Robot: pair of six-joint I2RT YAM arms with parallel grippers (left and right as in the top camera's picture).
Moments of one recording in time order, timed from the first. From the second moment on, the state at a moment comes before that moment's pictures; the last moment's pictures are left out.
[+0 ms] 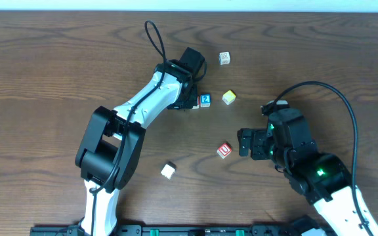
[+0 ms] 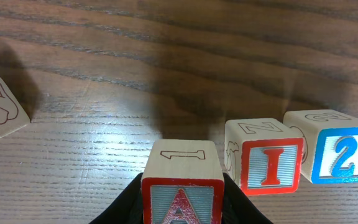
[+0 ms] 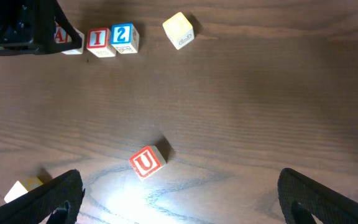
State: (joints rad) left arm -0.52 2.10 1.57 -0.83 -0.04 -0.54; right arm 0.43 0.98 0.84 -0.78 0.06 0.38
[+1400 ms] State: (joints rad) left arm -0.52 2.15 1.57 -0.79 -0.04 -0.57; right arm 0.43 0.98 0.84 -0.78 0.06 0.38
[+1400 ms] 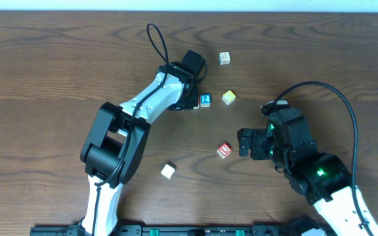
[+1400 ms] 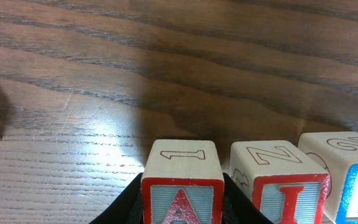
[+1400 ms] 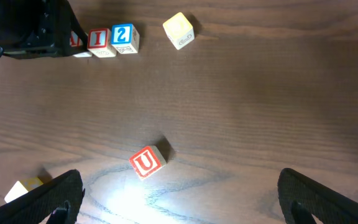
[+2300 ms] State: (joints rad) left arm -0.52 2.15 1.57 -0.79 -0.04 -0.57; right arm 0.43 0.98 0.84 -0.78 0.06 0.38
